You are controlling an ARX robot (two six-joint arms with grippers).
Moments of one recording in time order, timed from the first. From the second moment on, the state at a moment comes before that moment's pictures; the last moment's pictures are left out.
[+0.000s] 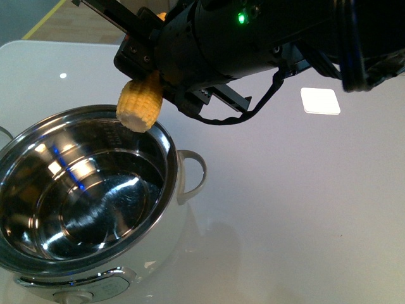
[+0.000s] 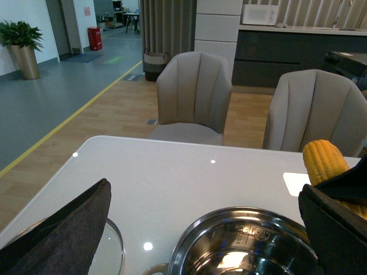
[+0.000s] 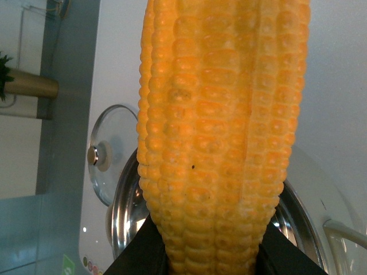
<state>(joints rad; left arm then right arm) 0.00 0.01 0.01 0.00 0.00 -0.01 0.72 2.00 1.16 0.24 -0.08 0.86</state>
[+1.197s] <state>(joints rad) 0.00 0.01 0.01 0.00 0.00 -0.01 0.78 2.09 1.07 0.26 -0.32 0.92</state>
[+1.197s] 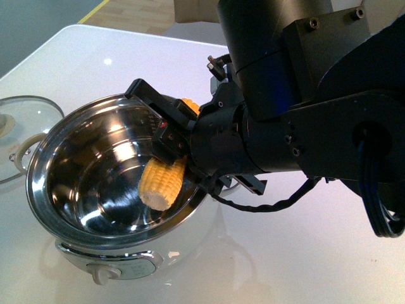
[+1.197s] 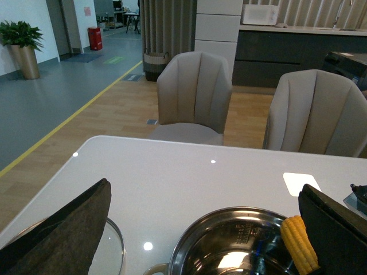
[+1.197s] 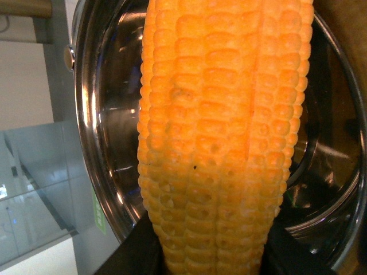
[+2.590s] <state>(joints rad) 0.00 0.01 0.01 0.00 0.00 -0.01 0.11 1.01 0.54 0.01 -0.10 0.51</state>
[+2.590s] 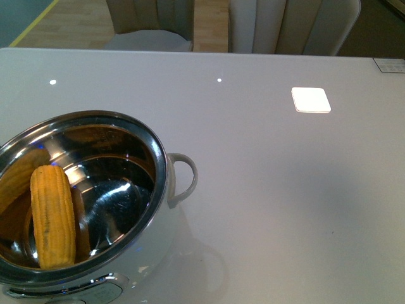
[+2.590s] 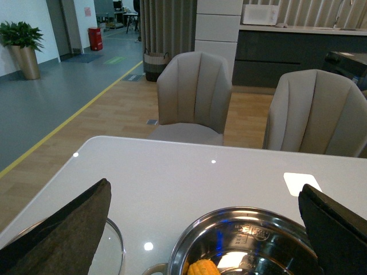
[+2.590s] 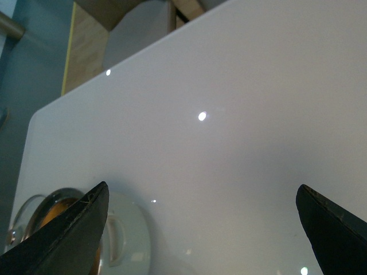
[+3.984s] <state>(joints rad) 0.00 0.01 0.01 0.00 0.00 0.00 0.00 0.40 0.02 0.40 0.00 0.01</state>
